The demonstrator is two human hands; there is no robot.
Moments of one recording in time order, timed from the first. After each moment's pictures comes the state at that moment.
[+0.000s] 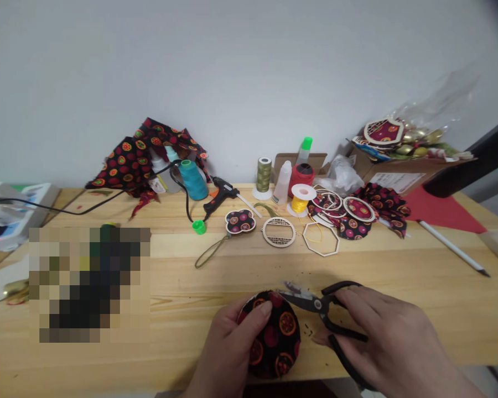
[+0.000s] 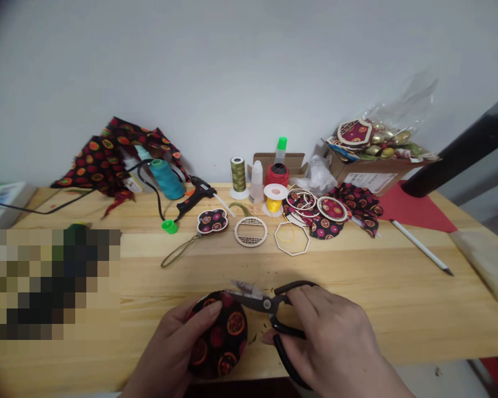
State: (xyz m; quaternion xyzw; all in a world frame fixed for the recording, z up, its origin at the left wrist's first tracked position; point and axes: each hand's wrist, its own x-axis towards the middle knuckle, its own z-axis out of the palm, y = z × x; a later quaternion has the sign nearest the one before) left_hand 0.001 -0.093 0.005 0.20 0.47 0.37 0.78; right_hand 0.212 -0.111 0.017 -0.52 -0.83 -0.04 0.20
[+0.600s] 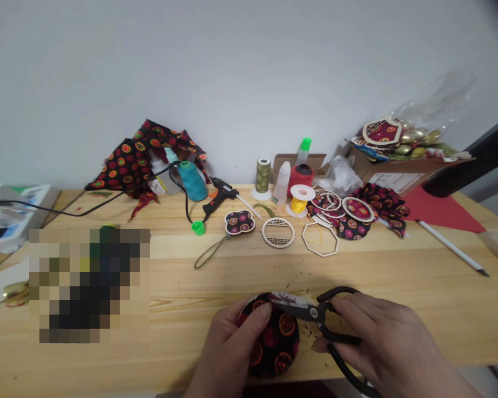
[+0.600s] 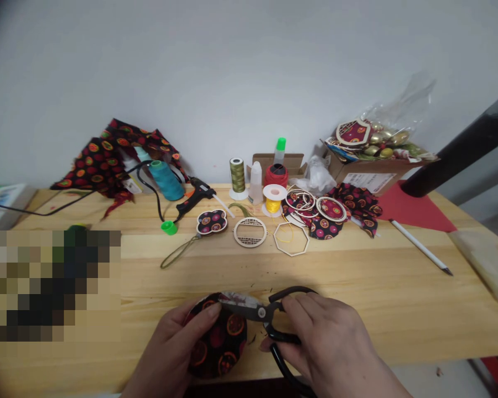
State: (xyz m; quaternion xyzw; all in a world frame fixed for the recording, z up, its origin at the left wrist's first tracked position) left_hand 0.000 -0.094 0.002 0.26 0.49 0.37 0.74; right_hand 0.215 -0.111 0.016 -0.48 -0.85 0.04 0.19
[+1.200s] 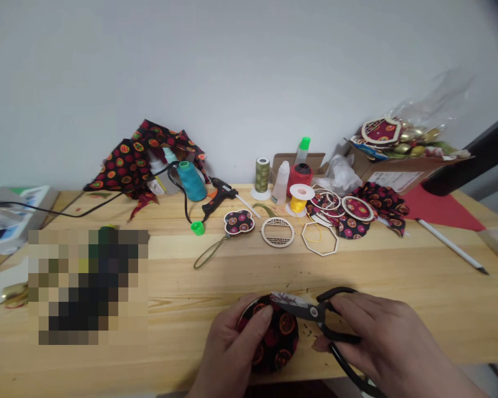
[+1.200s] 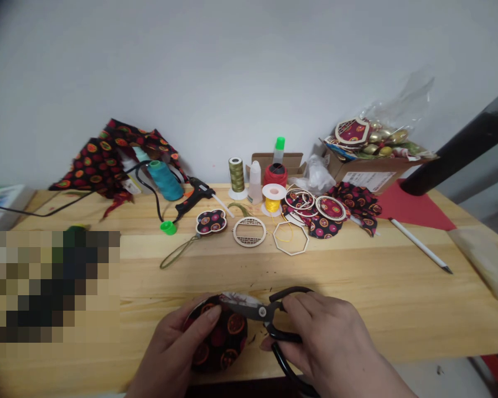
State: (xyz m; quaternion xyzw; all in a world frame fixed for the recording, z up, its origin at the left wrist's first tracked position) left_hand -0.004 -0.096 -0.004 0.37 0.51 0.38 0.68; right_hand 0.214 -0.109 0.020 -0.50 -0.85 0.07 0.17
